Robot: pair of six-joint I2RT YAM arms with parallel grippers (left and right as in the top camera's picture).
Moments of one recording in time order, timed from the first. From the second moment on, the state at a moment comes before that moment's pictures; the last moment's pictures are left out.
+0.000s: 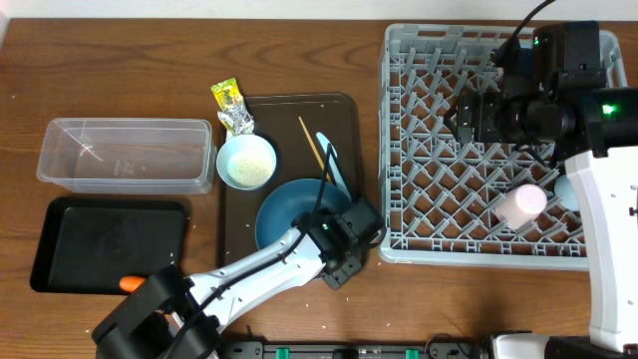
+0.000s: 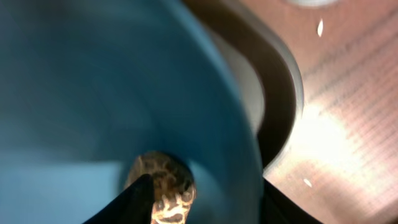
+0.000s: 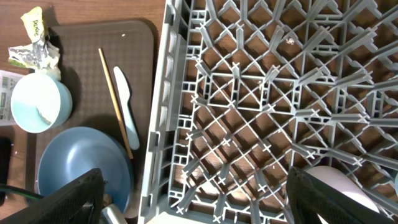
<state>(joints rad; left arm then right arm) -0.93 1.60 0.92 -0.73 -0.01 -0.07 0.09 1.52 1.72 -1.25 -0.19 0.13</state>
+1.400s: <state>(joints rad) -0.82 1.63 0.93 -0.67 -0.09 -0.10 0.09 1.52 1.72 -1.27 -0.19 0.13</state>
